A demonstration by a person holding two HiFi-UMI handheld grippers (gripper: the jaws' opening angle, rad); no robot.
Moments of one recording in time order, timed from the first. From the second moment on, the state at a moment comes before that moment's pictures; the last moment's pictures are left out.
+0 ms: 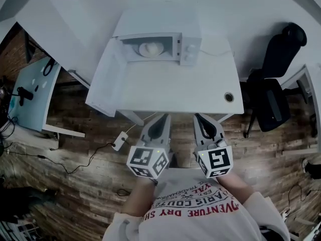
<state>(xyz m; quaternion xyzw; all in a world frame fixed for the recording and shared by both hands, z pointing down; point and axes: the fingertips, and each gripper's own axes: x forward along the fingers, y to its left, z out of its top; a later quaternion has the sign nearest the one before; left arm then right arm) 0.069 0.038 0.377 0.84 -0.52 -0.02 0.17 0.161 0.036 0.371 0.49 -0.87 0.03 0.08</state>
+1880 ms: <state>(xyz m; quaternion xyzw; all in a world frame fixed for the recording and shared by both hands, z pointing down) -0.069 -0.318 0.535 0.66 -0.59 -0.18 0.43 0.041 -0.331 0.477 0.40 -0.90 0.09 0.15</state>
